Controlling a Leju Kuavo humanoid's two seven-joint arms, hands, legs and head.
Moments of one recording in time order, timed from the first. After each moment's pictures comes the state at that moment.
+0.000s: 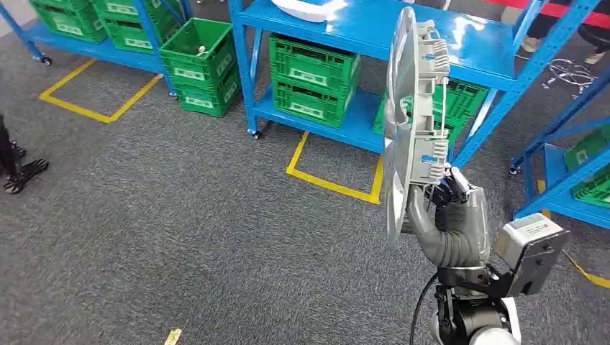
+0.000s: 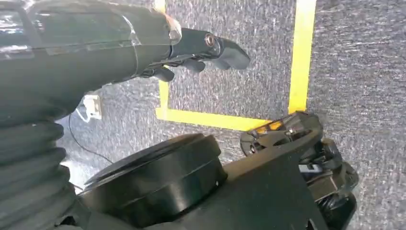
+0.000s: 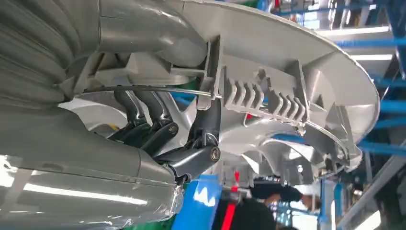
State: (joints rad) left arm -0.13 -0.01 -1.10 -0.20 0.60 0.30 -0.03; right arm -0.04 -0.42 0.50 -2.19 -0.01 -0.68 0.17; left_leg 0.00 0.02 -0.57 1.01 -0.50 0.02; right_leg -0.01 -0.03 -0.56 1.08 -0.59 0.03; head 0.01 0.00
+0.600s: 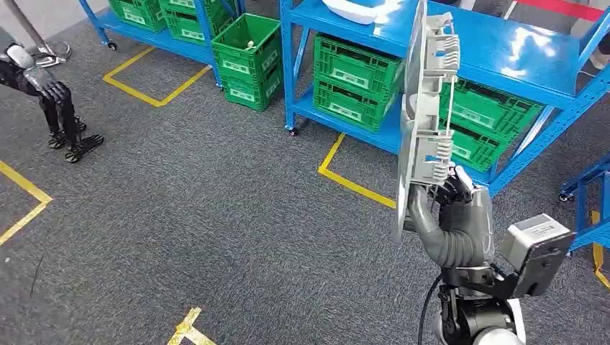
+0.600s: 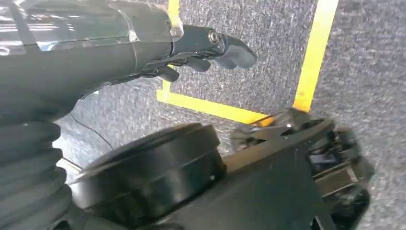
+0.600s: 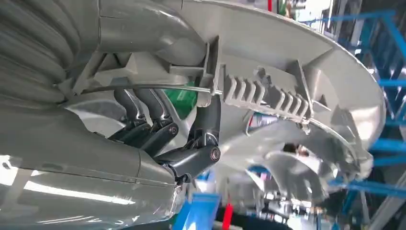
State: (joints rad) left arm -0.13 -0.02 -1.11 -0.20 0.60 0.31 -0.03; right arm -0.06 -0.42 0.52 -2.19 0.00 -0.68 0.17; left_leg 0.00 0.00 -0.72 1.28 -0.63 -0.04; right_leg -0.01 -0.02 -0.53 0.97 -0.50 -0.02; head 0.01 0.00
